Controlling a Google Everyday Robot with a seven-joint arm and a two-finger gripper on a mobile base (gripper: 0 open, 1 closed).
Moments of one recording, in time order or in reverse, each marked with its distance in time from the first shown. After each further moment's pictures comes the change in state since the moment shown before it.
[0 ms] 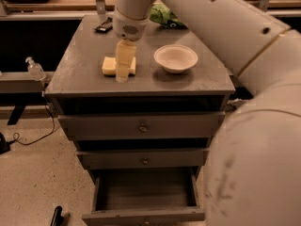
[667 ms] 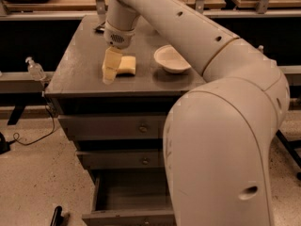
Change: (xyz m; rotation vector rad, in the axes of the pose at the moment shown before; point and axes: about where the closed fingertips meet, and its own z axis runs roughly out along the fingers) arm -0.021 -0.035 0.069 -0.056 -0.023 0.135
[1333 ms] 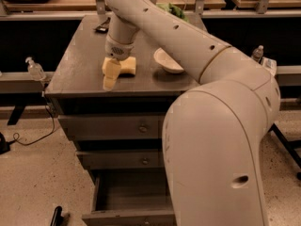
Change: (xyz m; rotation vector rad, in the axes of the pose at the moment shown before) arm 0.006 -0.006 0.048 -0.023 -0.017 0.025
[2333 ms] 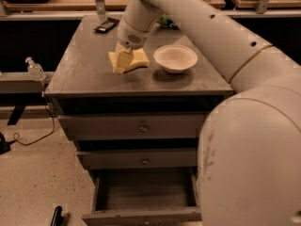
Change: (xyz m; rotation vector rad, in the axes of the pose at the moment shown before) arm 0.009 0.018 -0.065 0.009 -0.124 -0.136
